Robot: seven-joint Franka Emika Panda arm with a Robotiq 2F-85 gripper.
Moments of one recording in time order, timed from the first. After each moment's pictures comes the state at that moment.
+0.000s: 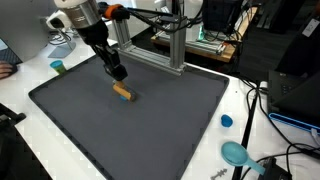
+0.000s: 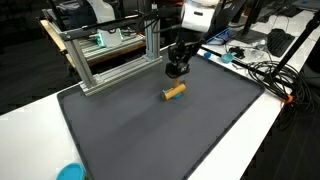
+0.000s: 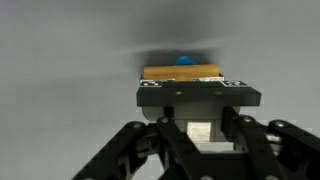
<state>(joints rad) 0.01 0.54 -0.04 -1.56 -0.03 1.98 0.13</state>
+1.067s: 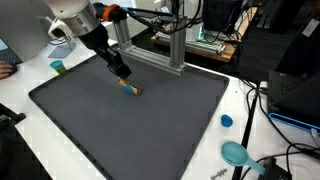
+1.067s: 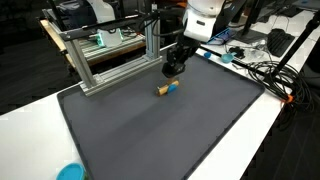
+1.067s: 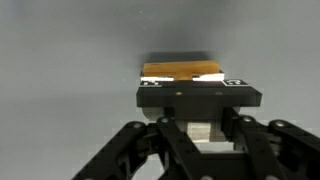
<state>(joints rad) 0.01 0.62 -0.04 -1.44 -0.03 1.80 0.09</state>
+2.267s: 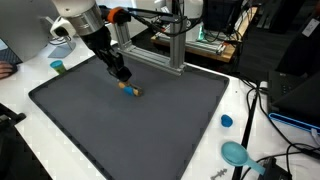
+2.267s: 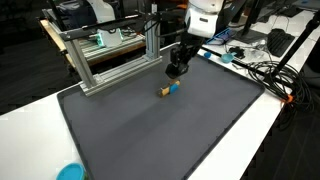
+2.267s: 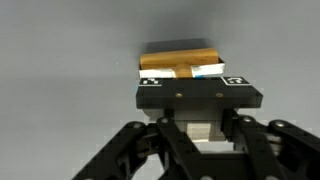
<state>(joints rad) 0.02 0.58 -0.03 -1.52 -0.04 1.93 0.07</state>
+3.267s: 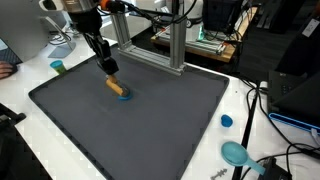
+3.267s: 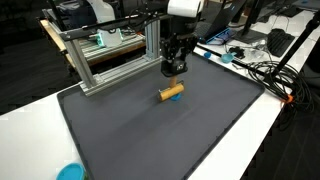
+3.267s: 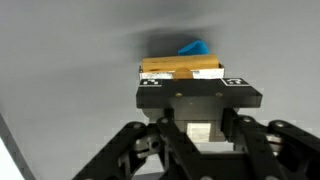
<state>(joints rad) -0.01 0.44 -0.07 -1.69 -0.03 2.13 0.16</state>
